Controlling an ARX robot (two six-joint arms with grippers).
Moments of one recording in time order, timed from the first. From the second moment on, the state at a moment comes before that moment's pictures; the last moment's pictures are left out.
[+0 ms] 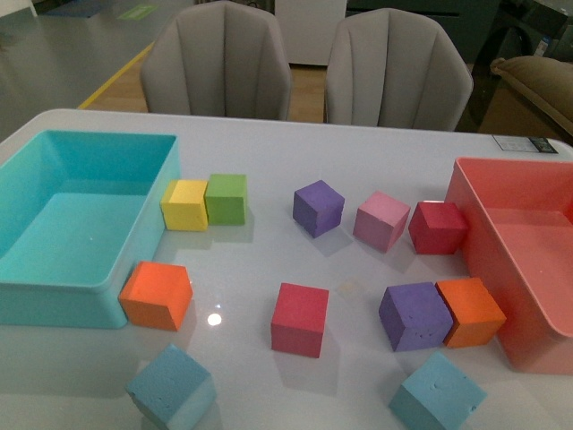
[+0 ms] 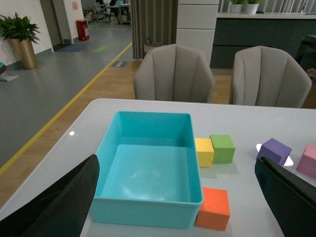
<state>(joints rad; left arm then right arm) 0.00 0.01 0.01 0.00 0.00 0.00 0.00 0.00 0.02 0.00 0.00 -0.01</state>
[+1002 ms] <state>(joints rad) 0.00 0.01 0.01 0.00 0.00 0.00 0.28 1.68 0.42 0.16 -0.05 -0.61</state>
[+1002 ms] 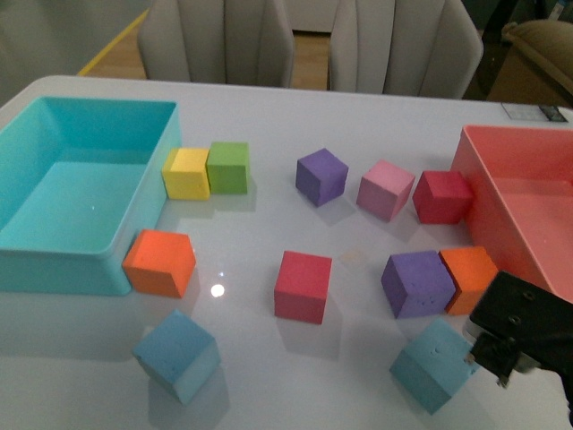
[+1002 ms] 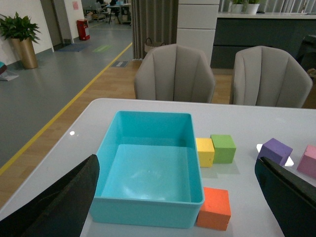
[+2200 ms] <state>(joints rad) 0.00 0.01 0.01 0.00 0.00 0.00 0.26 2.12 0.67 0.25 -0.08 -0.51</state>
